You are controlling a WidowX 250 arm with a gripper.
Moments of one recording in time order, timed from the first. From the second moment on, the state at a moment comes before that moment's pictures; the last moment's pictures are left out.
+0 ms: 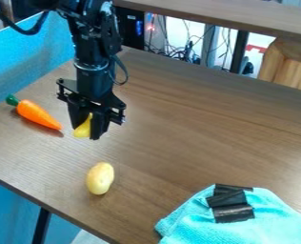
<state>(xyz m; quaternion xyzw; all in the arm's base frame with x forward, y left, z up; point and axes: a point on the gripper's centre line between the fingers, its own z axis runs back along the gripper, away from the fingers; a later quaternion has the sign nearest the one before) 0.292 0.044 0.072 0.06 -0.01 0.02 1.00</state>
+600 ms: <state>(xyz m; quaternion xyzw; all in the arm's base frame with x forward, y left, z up) 0.304 0.070 0.023 0.02 0.05 0.03 1.00</state>
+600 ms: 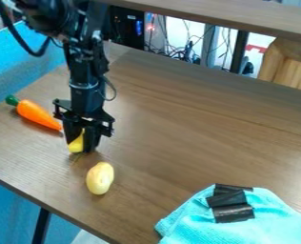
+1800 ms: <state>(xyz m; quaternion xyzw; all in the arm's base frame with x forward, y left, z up) 0.336 0.010 0.109 0.04 -0.04 -0.04 1.00</state>
